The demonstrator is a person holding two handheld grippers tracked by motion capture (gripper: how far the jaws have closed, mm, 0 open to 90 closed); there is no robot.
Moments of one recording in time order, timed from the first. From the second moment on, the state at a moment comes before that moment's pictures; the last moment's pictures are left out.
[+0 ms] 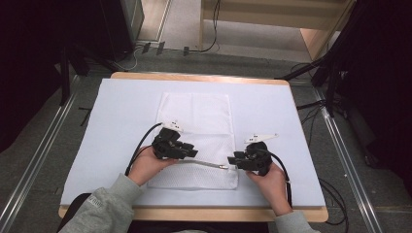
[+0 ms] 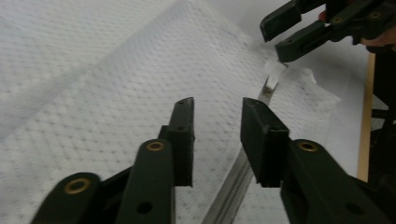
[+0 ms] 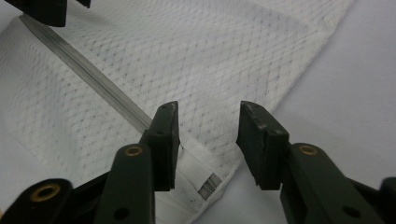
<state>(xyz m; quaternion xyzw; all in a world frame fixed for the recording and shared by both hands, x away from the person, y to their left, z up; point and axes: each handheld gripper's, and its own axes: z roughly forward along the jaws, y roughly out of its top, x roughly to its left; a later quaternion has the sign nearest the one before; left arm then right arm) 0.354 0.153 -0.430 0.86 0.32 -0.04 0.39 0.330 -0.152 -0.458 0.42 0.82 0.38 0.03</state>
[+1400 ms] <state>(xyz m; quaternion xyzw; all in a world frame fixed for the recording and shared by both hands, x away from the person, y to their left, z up) 0.340 0.105 -0.466 0.89 0.27 -0.07 0.36 0.316 -0.131 -0.468 0.40 0.85 0.35 -0.01</state>
